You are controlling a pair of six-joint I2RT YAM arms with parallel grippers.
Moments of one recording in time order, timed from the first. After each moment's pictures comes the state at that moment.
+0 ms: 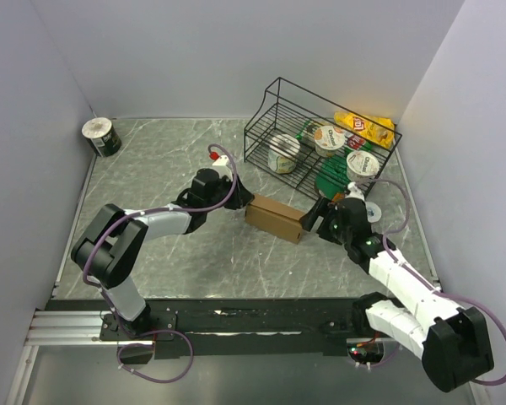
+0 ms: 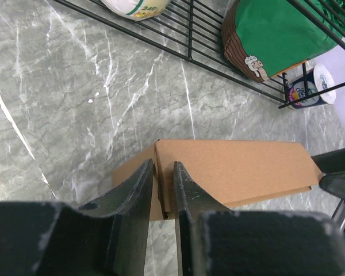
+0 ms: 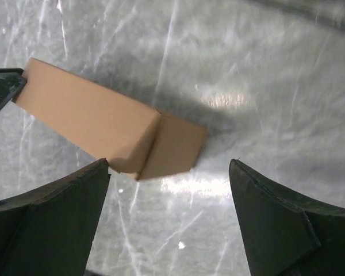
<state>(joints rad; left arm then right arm) -0.58 1.70 0.85 0.46 0.23 -0.52 0.36 0.93 0.51 -0.22 0.02 0.71</state>
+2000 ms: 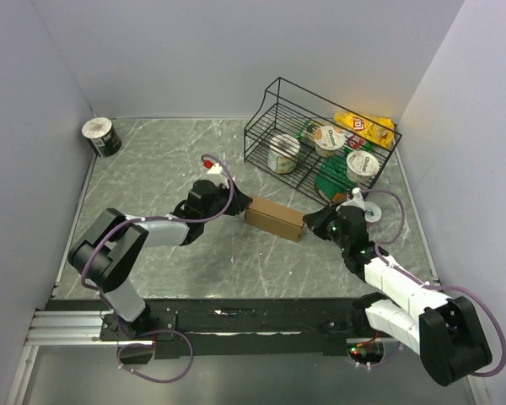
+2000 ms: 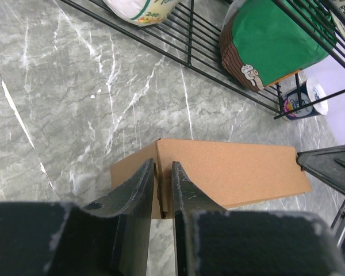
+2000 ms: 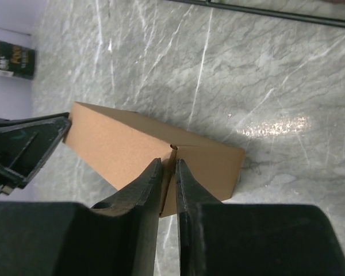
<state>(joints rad) -0.60 1.67 0.73 0.64 0.16 -0.57 0.33 1.00 0.33 0.19 -0.03 0.87</state>
